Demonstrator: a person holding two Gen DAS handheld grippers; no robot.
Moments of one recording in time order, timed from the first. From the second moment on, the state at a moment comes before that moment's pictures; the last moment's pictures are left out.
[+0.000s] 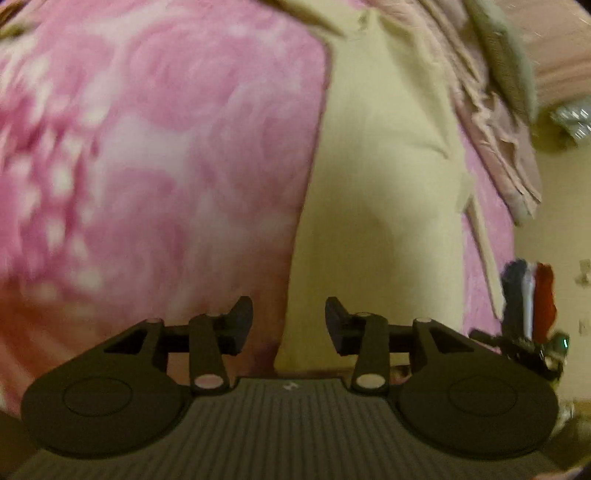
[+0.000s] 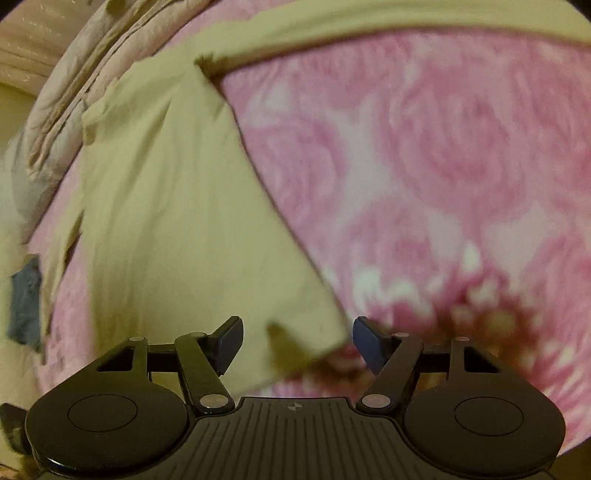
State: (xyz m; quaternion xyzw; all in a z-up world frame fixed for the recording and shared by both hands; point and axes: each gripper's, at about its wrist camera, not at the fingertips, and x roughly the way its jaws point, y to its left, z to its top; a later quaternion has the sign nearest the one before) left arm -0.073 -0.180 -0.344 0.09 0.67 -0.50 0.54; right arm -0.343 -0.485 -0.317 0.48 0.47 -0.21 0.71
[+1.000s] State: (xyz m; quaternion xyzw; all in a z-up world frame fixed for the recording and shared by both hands) left arm -0.111 -0.178 -0.336 0.21 0.60 -0.50 0.59; right arm -0.355 -0.457 -0.337 0.44 0.52 -0.17 0.71
